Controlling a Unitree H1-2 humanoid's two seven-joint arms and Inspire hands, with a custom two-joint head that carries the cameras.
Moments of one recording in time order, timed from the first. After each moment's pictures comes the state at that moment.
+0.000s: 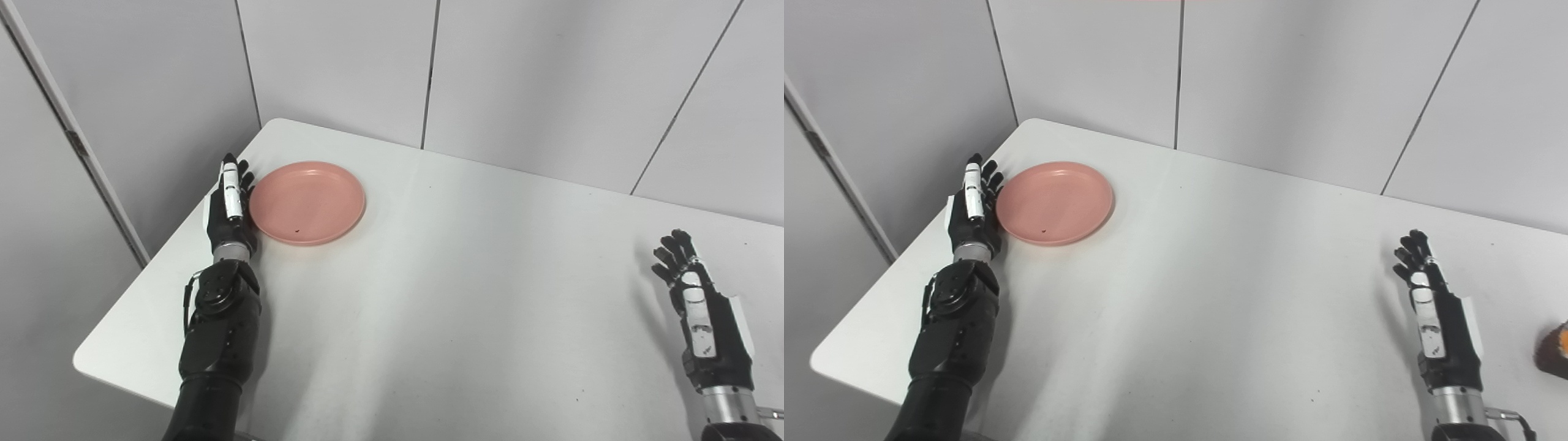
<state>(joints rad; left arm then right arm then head) -0.39 0.16 0.36 0.34 -0.32 0.02 0.21 -0.25 -0.24 -0.06 0.27 0.09 -0.29 0.18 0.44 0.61</state>
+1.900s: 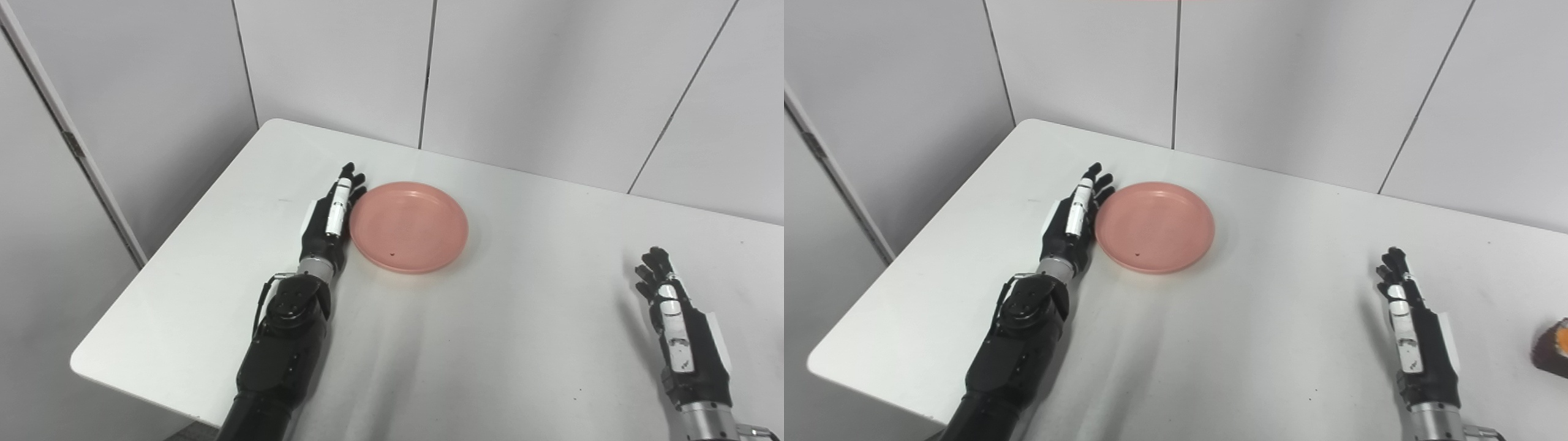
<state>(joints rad) -0.36 0.05 0.09 0.26 -0.21 0.10 0.07 -0.17 -0.17 -0.04 0.12 0.05 -0.15 0.17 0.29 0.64</state>
